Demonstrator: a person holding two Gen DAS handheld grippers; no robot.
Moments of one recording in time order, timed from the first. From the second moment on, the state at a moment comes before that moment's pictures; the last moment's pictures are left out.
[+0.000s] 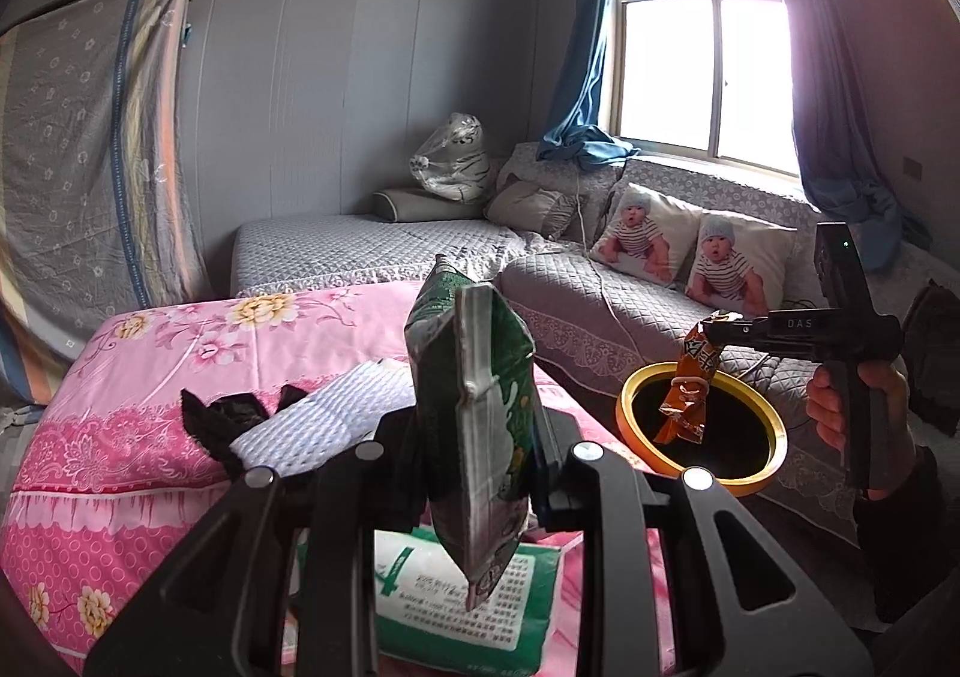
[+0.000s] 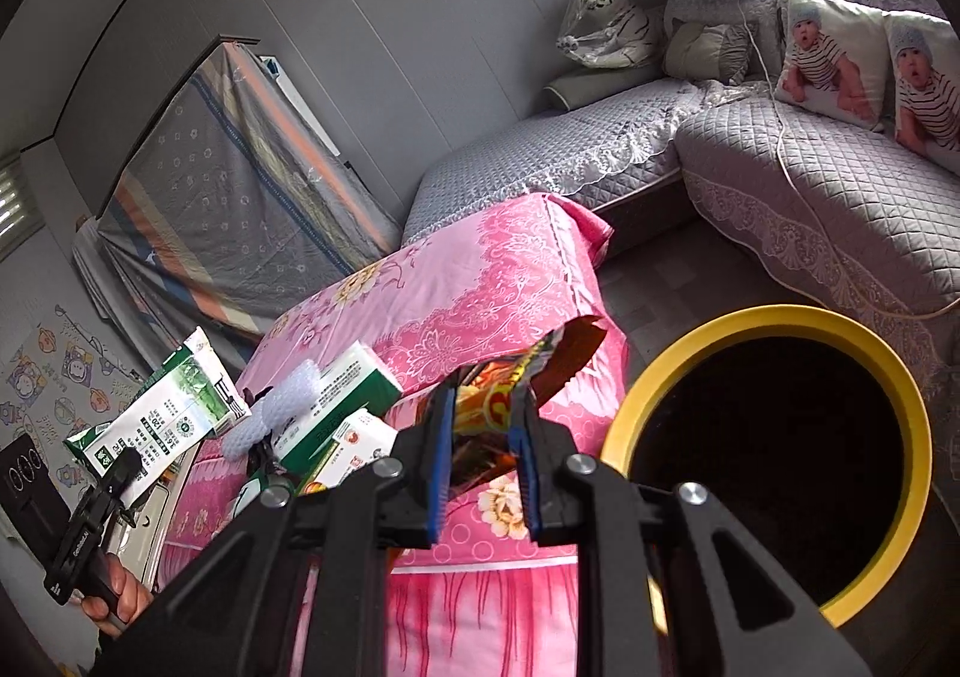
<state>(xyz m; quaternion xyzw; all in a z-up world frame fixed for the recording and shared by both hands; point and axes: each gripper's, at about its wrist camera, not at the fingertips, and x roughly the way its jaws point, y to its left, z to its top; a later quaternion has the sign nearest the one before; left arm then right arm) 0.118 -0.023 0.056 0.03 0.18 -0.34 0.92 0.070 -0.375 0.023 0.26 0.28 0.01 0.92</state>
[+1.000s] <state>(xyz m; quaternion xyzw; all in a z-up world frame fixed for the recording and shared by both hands) 0.172 -0.296 -0.002 0.08 0.30 -0.49 0.81 0.050 -0.497 -0.047 0.21 0.28 -0.22 0.91</state>
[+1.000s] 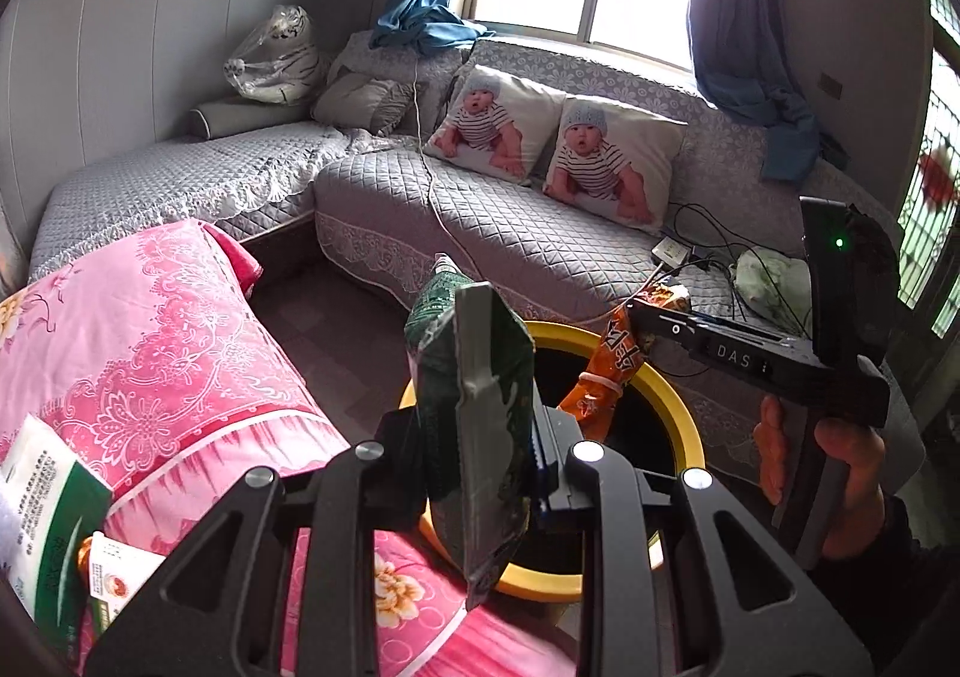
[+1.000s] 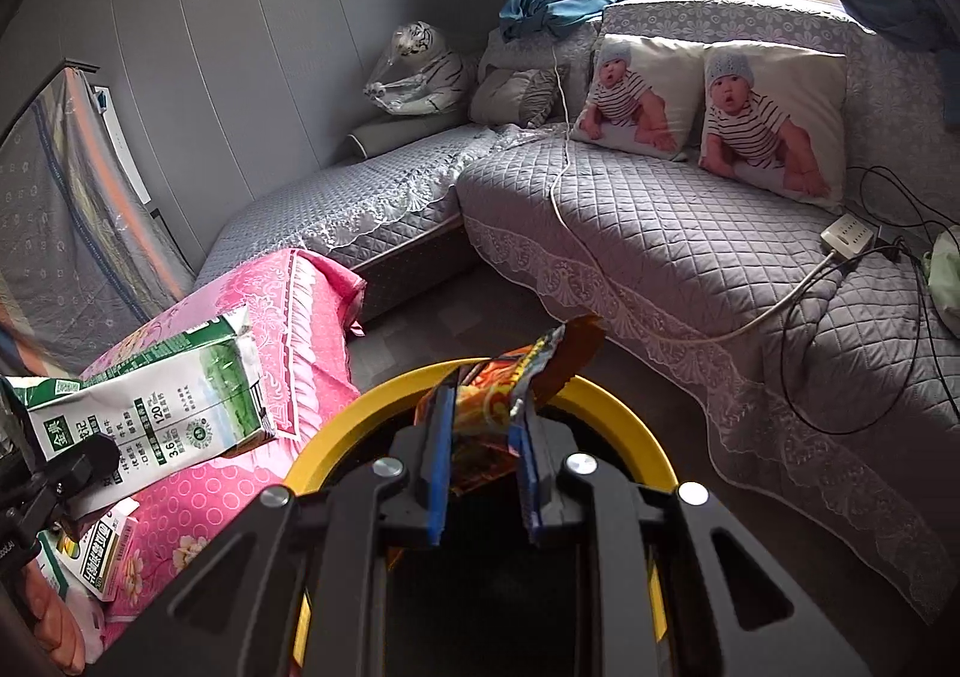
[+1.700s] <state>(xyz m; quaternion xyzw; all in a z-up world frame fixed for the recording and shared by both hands) 0.175 -0.325 -0.014 0.04 0.33 -0.45 0.82 -0.001 -0.527 -0.037 0.26 0.27 -0.28 0.89</state>
